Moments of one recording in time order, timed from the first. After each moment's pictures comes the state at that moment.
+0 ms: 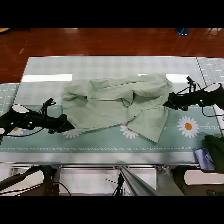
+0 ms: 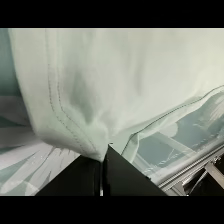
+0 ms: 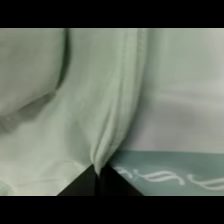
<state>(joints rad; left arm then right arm) 0.21 -1.27 0.54 0.77 -1.16 -1.18 -0.29 -1.54 0.95 -0.94 1.02 1.25</state>
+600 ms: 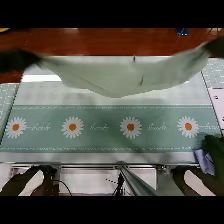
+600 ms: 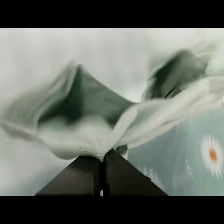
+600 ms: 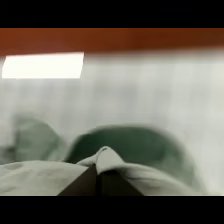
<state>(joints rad) 0.21 -0.91 1.30 0.68 -1.20 -1.16 -0.29 -1.02 1.47 -0.92 1.14 1.23</state>
